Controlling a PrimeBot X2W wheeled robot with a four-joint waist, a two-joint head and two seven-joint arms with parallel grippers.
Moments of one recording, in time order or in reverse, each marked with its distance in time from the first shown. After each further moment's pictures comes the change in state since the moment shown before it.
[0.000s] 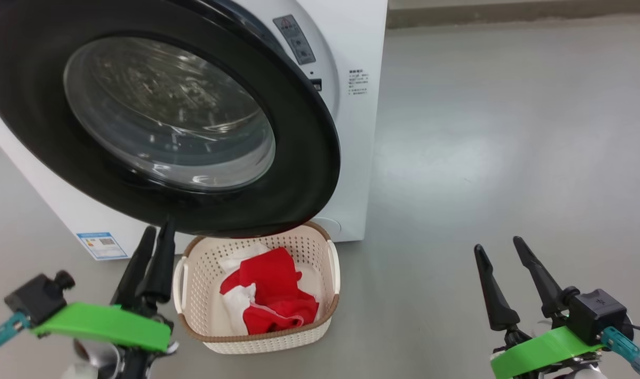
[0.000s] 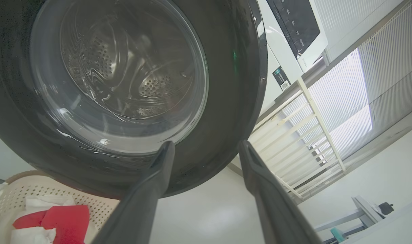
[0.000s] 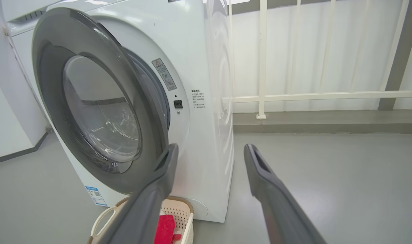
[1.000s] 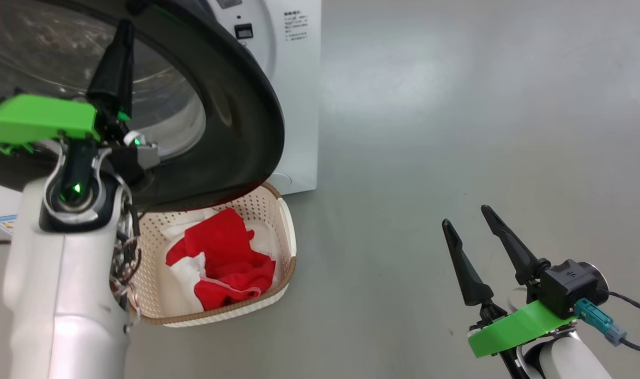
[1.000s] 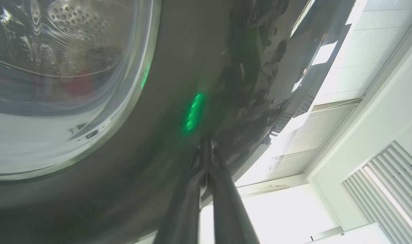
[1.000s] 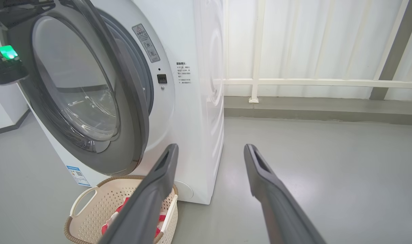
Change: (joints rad) left arm -0.622 -0.139 0.155 0.378 -0.452 0.068 0.197; right arm -0.105 -0.025 0.092 0.003 -0.028 0.000 0.000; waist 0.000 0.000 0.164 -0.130
